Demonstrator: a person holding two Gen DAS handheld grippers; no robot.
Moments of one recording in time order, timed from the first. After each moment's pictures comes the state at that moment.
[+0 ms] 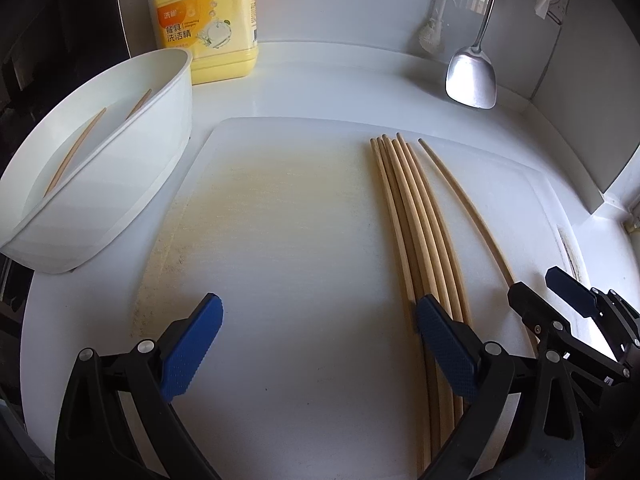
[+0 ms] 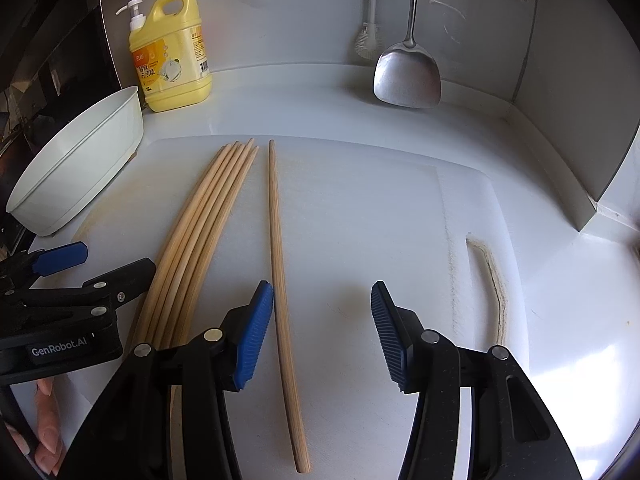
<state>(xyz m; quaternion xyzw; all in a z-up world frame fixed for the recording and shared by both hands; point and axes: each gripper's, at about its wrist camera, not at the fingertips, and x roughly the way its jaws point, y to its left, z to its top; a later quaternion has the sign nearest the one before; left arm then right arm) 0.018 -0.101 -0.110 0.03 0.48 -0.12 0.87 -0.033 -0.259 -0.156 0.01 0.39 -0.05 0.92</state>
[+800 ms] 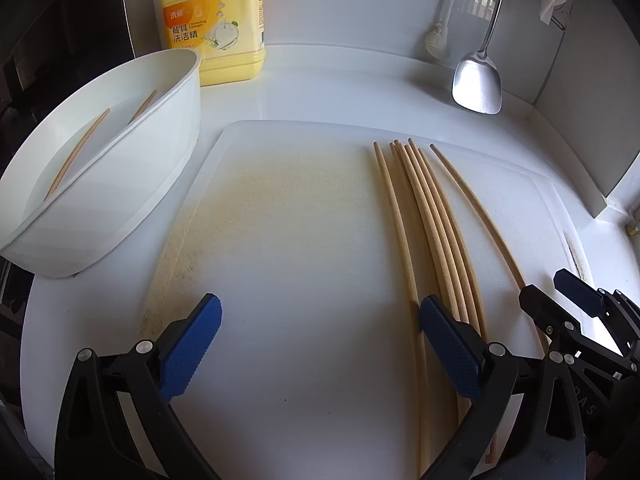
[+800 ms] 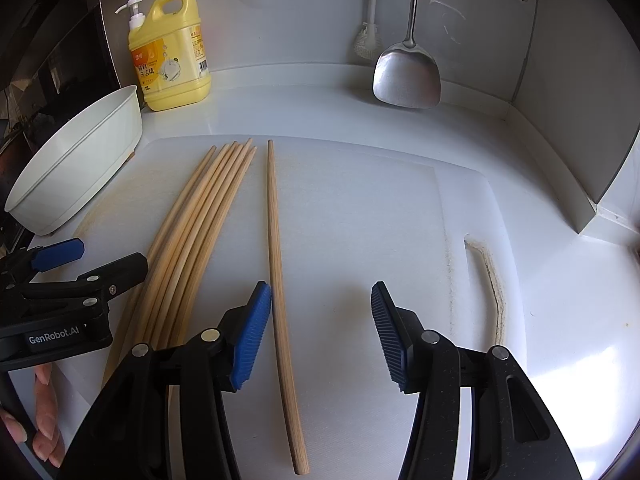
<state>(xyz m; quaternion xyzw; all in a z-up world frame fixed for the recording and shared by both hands) 0.021 -0.094 -0.112 0.02 0.48 -0.11 0.87 -0.031 -0.261 -0.156 0.01 0.39 -0.05 0.92</state>
